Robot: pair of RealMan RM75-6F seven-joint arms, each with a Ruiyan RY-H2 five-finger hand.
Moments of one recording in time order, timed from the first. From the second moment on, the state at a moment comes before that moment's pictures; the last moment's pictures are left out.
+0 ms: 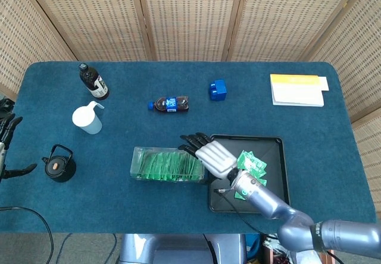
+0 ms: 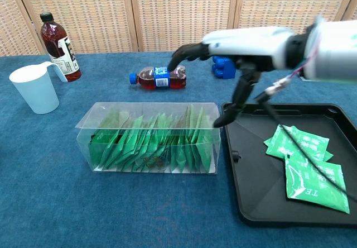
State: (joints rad) left arm -0.21 -0.91 -0.13 -1.77 1.33 1.33 -0.06; right arm 0.85 -1.34 0.26 -1.88 -1.07 0.77 -0.34
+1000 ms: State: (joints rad) left arm -0.21 -0.90 -0.13 -1.76 1.32 1.32 -0.12; right arm 1.07 -1.61 0.21 -1.72 -0.77 0.98 -0.64
